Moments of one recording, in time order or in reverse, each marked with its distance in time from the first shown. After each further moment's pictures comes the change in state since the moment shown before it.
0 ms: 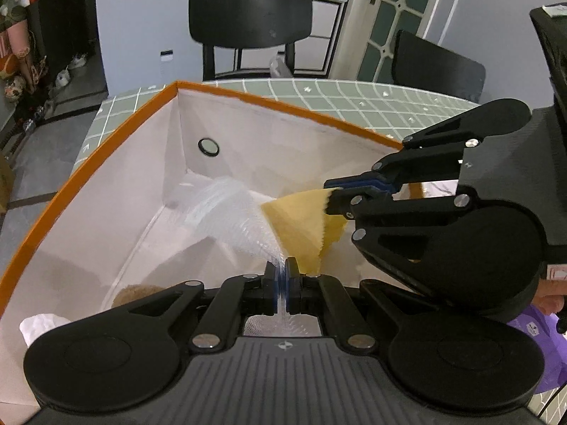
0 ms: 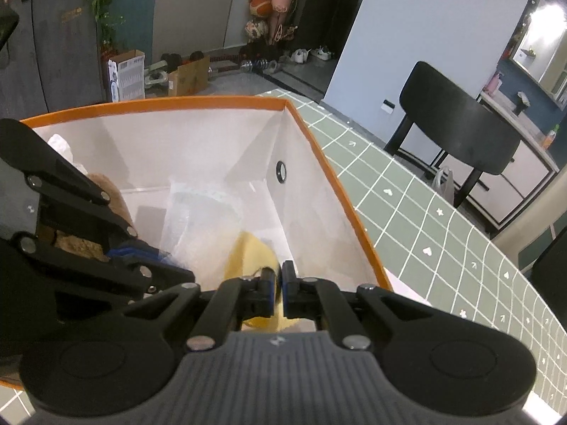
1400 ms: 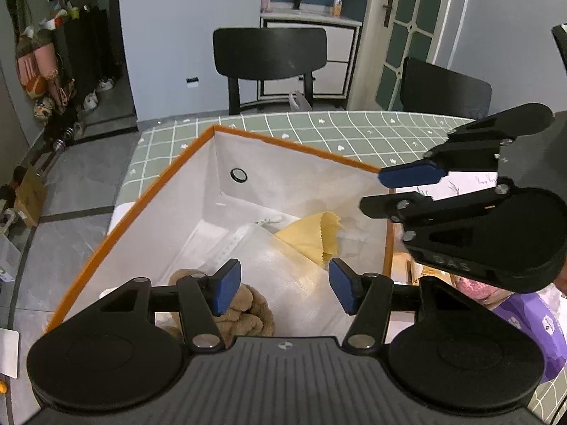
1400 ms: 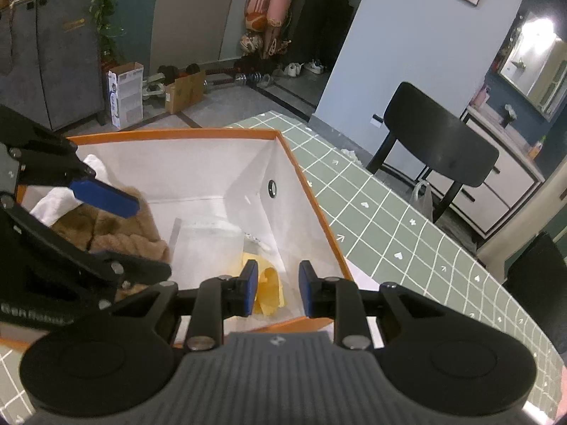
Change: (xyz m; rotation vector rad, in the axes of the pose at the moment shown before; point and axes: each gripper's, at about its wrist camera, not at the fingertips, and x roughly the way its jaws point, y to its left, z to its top) left arm -0.066 -0.013 -0.004 0.005 -0.097 0.100; right arm -0.075 0.001 -0.005 -0.016 -0.050 -0.035
